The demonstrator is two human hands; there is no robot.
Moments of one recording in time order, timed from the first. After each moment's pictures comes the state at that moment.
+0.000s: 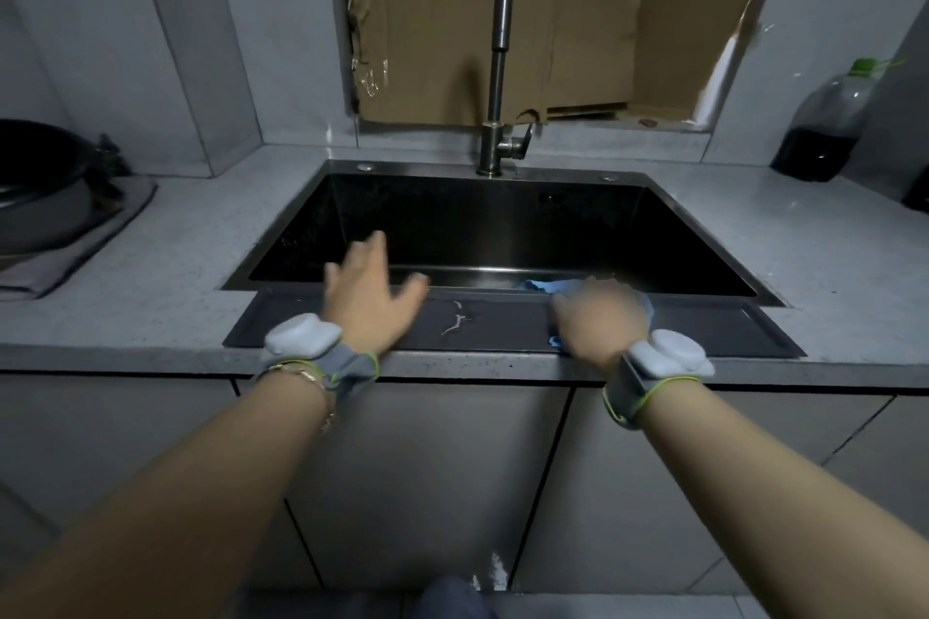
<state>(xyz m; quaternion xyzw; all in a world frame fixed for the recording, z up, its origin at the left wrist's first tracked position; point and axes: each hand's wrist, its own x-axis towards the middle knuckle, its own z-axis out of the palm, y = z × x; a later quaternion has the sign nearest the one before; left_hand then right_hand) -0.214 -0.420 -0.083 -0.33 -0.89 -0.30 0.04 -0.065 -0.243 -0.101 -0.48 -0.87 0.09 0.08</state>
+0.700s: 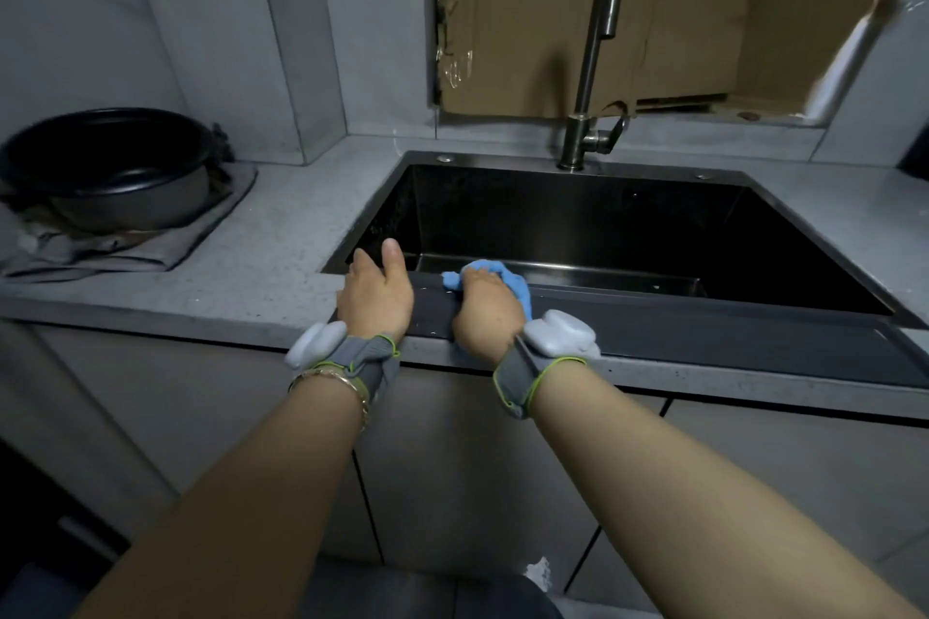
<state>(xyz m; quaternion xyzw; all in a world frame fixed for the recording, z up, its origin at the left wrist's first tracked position) -0.259 -0.470 -0.093 -0.11 -0.89 -0.45 -0.02 -0.201 -0.375 -0.093 -0.27 -0.94 0.21 0.04</state>
